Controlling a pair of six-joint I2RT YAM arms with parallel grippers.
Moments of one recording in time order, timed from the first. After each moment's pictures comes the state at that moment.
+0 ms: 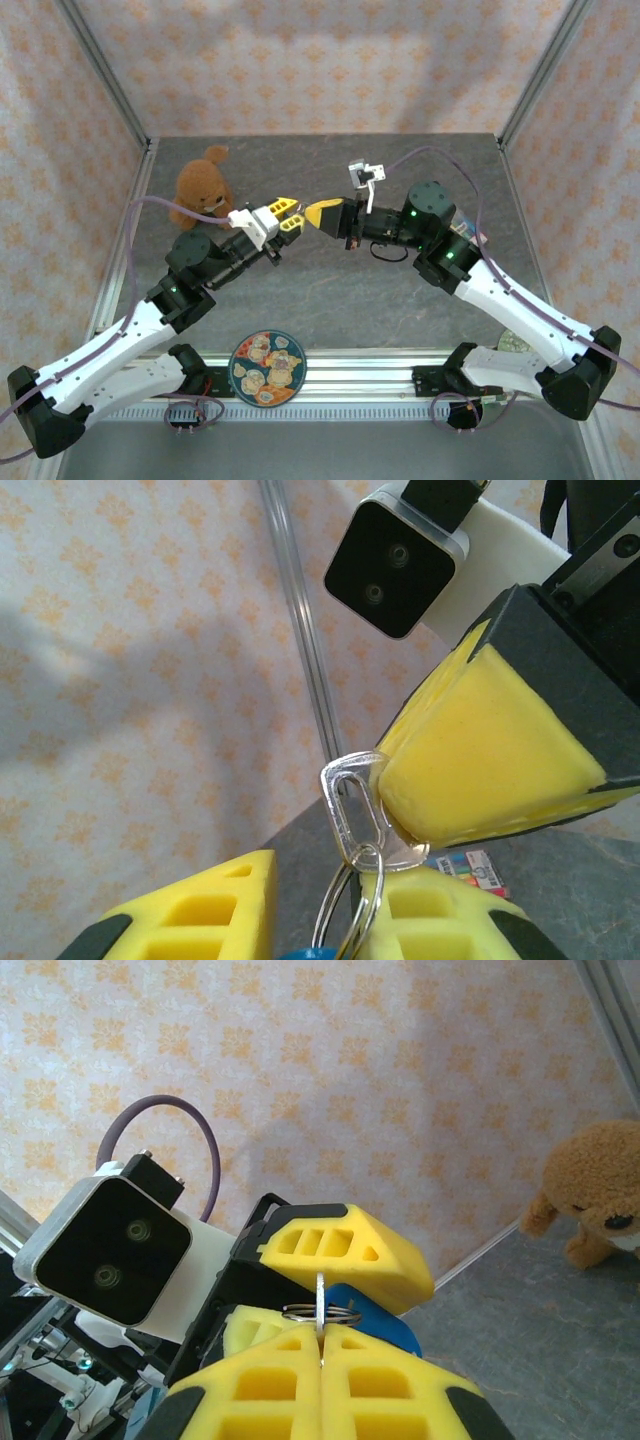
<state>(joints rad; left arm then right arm) -0.73 0.84 0.77 0.26 0.12 0.20 0.76 1.11 1.08 0.09 -0.60 0.65</state>
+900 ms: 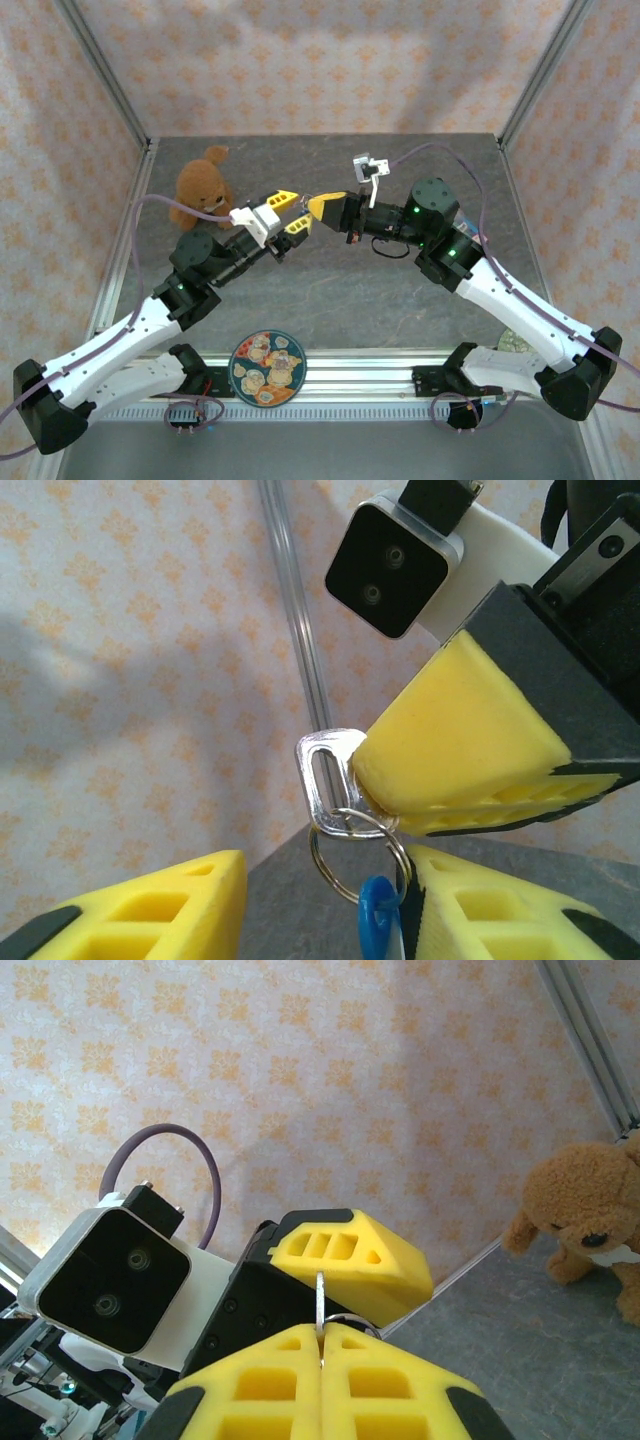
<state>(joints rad) -0.72 0.89 0.75 0.37 0.13 0.18 0.75 1.12 1.10 0.09 -0.57 0.66</state>
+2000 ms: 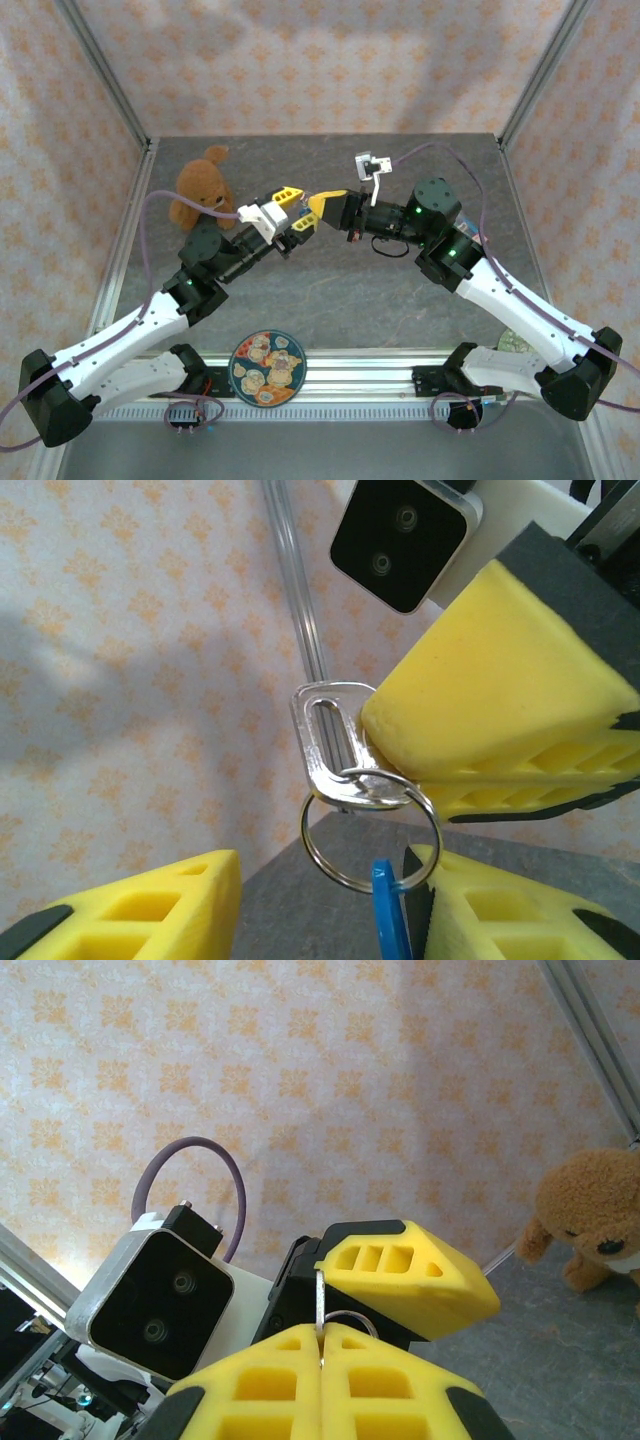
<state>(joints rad) -0.72 0.94 0.75 0.43 0.12 0.20 0.75 1.12 1.10 0.12 -0.57 0.70</state>
